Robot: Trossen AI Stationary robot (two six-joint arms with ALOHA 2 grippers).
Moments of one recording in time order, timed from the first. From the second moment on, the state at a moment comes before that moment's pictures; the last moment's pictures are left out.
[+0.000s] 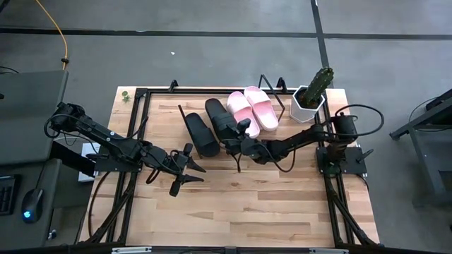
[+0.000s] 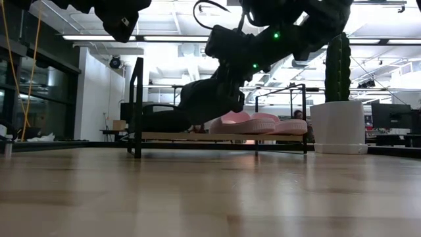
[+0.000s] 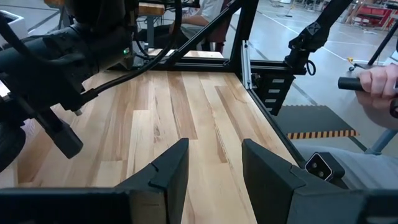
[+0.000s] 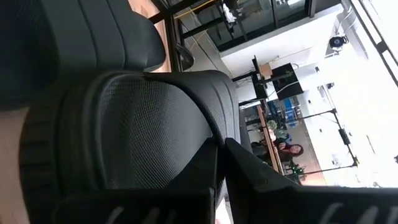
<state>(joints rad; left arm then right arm) -0.27 1.10 0.54 0.29 -0.15 -0.16 0.09 1.86 0.96 0.62 0.91 -0.91</state>
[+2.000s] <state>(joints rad) -0.27 1.10 0.54 0.29 -0.15 -0.16 0.11 2.04 0.96 0.71 0.98 -0.86</state>
